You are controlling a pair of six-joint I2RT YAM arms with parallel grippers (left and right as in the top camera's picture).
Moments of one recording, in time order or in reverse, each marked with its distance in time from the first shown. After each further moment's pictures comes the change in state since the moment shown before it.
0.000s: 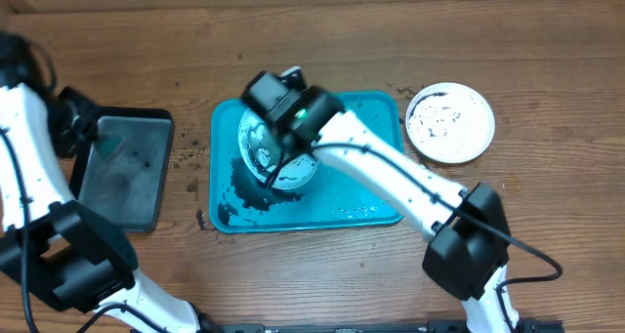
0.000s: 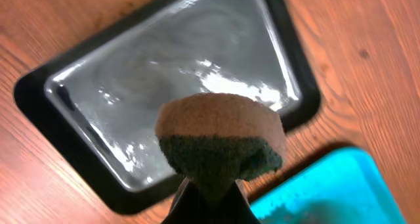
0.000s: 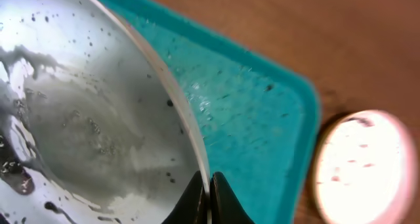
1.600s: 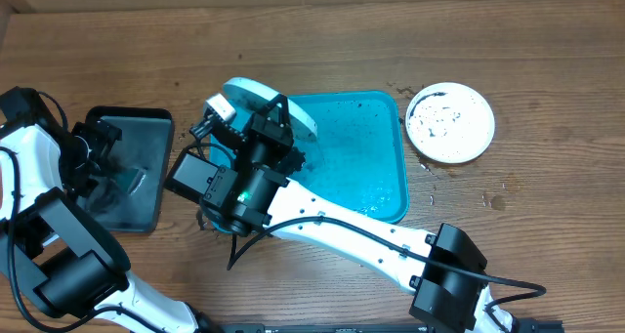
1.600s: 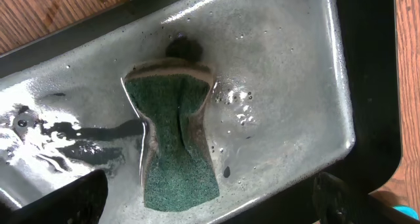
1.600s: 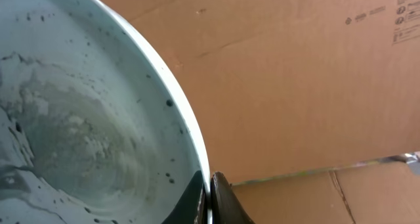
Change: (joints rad) left arm 0.086 0.000 -0.386 0.408 0.104 0.000; right arm 0.289 0.000 0.008 0.179 0.892 -0.392
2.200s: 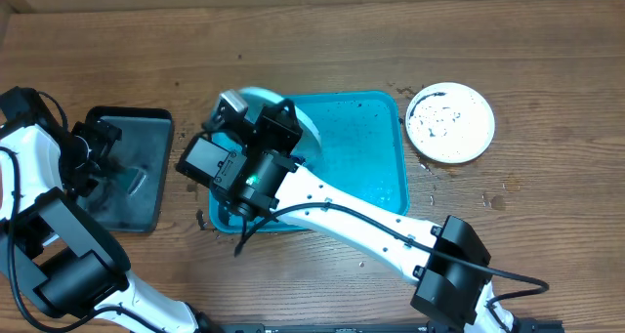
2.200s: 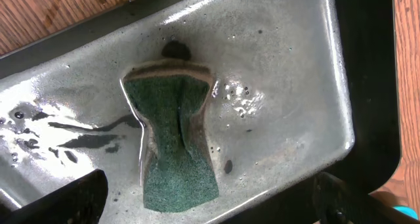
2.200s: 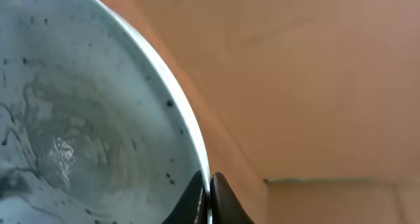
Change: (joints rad) left arm 0.000 0.000 0.000 0.002 0.000 0.000; right arm -0.053 0.000 0.009 -0.046 -0.201 0.048
